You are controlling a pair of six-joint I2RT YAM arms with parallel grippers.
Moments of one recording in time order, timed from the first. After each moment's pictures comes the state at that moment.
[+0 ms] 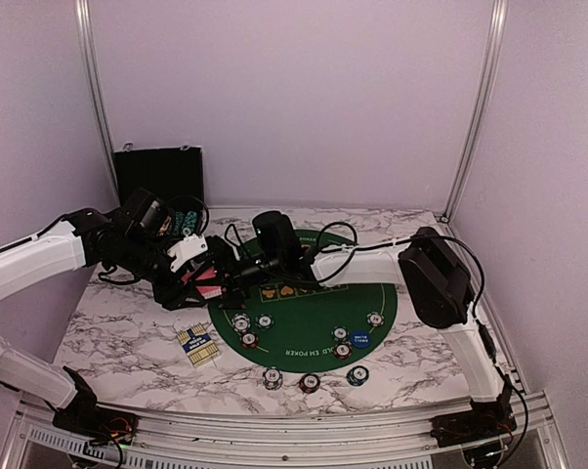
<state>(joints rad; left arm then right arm) -0.61 1.30 1.08 -0.78 0.26 0.50 0.93 2.35 1.79 0.26 -0.93 1.06</state>
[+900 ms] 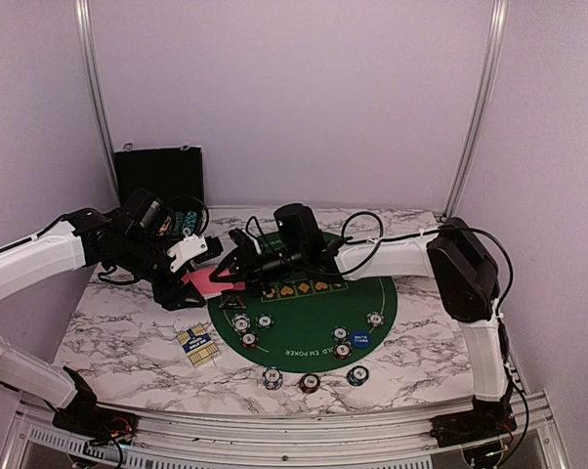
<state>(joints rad) -0.61 1.30 1.08 -0.79 0.26 0.50 0.88 2.19 1.60 0.23 -0.91 1.02</state>
